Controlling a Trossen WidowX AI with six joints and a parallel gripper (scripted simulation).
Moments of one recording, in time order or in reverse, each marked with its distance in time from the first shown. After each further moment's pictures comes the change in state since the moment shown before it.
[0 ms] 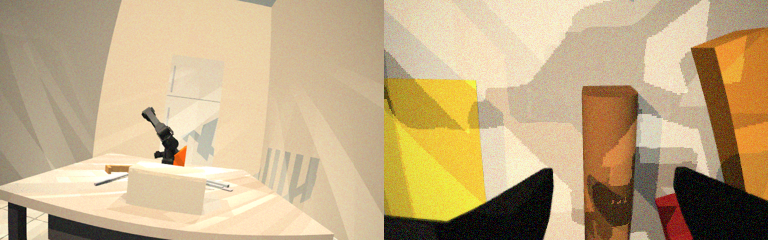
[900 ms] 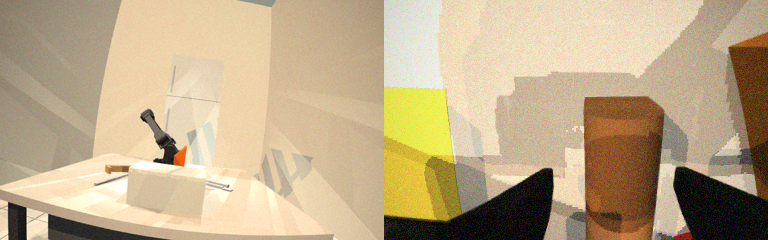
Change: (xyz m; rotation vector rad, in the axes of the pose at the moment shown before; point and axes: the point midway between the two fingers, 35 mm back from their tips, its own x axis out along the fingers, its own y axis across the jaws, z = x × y) arm 0.040 0.002 0.000 0.000 -0.001 0.002
